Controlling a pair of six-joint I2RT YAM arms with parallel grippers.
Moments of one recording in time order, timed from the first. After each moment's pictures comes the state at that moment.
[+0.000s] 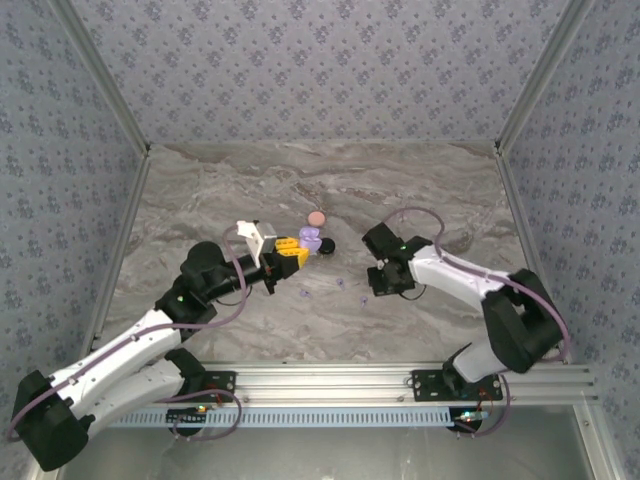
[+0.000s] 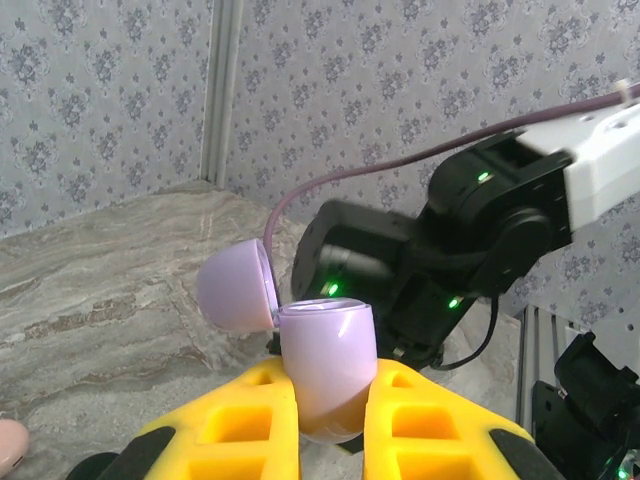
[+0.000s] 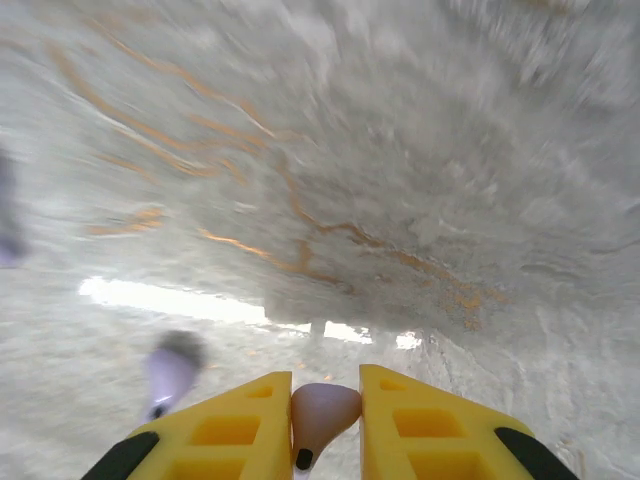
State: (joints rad) left arm -0.74 0.83 0.55 0.28 0.40 -0.22; right arm 0.62 1.43 0.87 -0.73 0.05 0.44
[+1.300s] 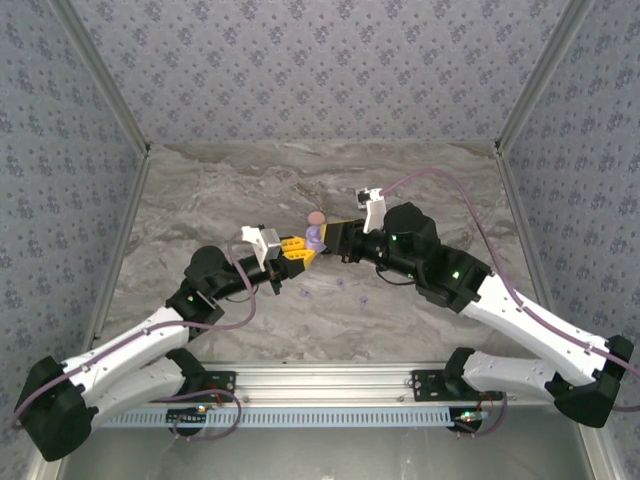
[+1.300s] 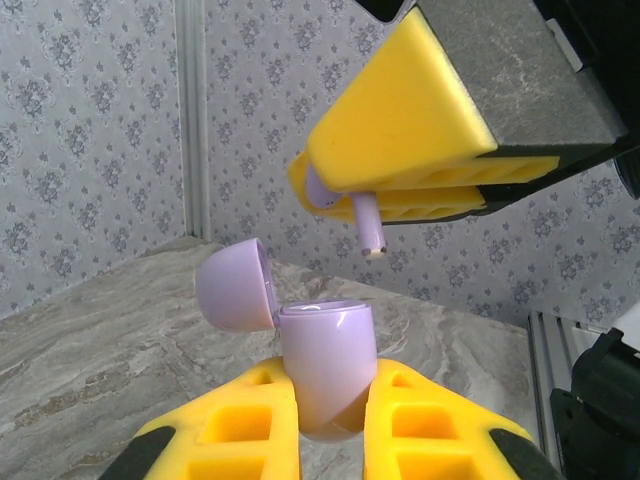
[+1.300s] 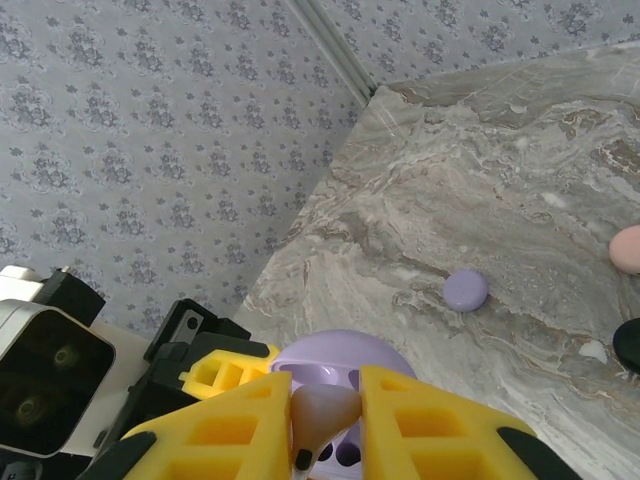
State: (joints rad) left arm -0.76 0.90 0.50 0.50 0.43 -0.14; right arm 0.93 1.05 1.11 -0.34 0.01 0.66
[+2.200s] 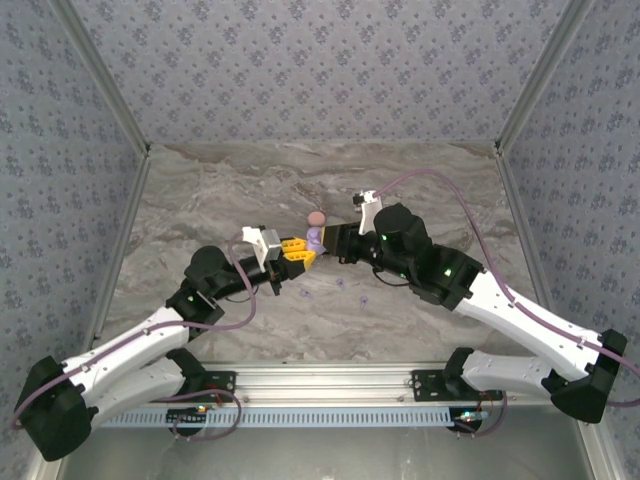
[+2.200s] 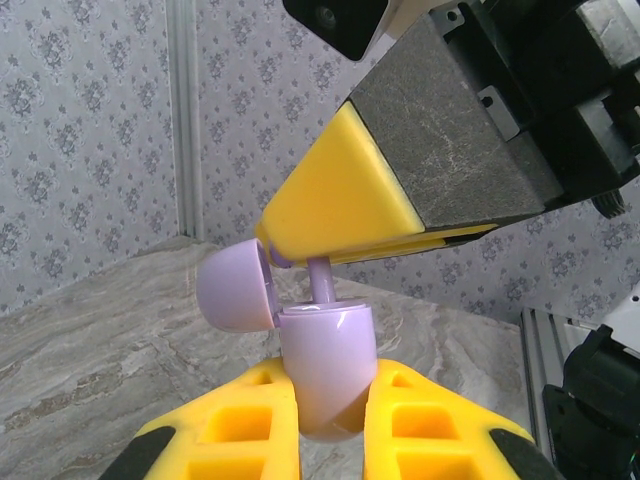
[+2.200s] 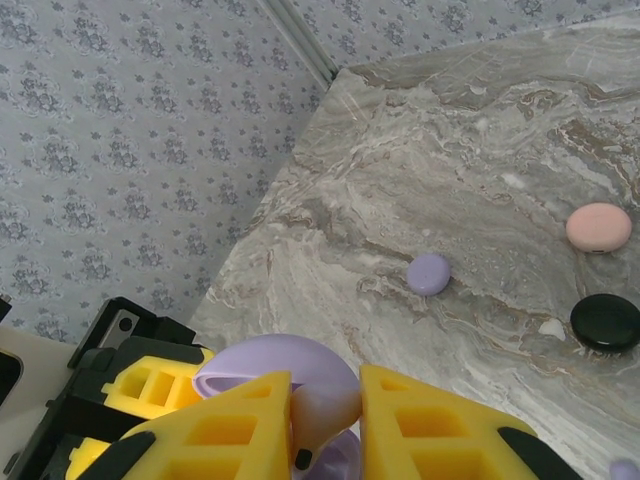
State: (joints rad) left arm -0.76 0.90 0.50 0.50 0.45 -0.14; right arm 0.93 1.08 1.11 -0.38 0.05 0.65
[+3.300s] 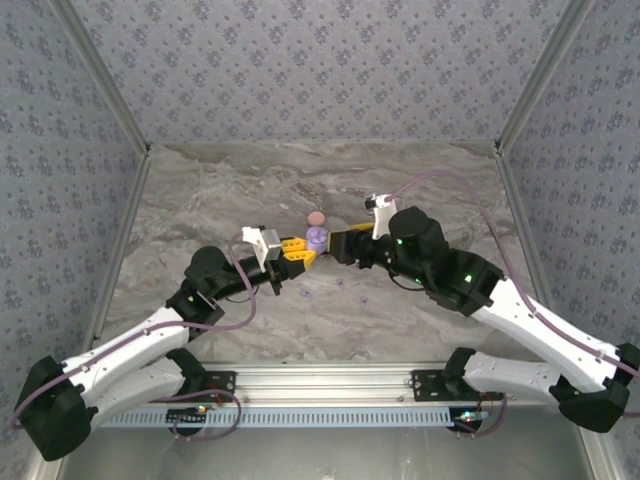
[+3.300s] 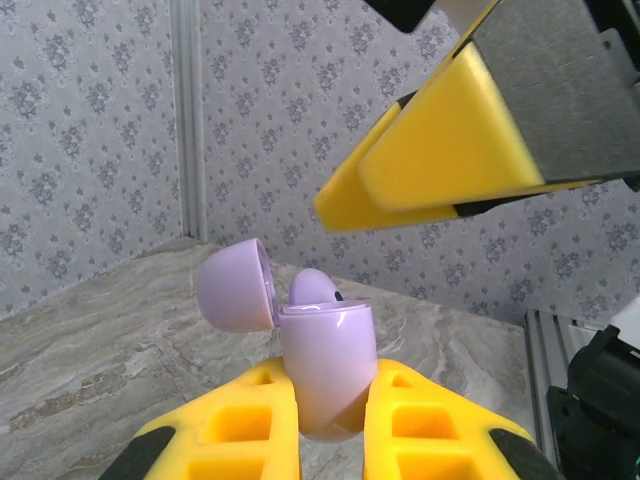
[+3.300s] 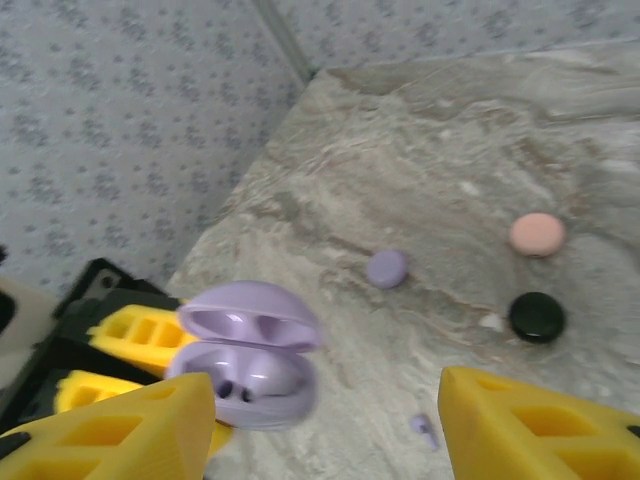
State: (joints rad) left arm -0.77 0.90 0.50 0.50 0.43 -0.13; right arm 0.91 1.00 1.13 -0.53 0.10 0.56
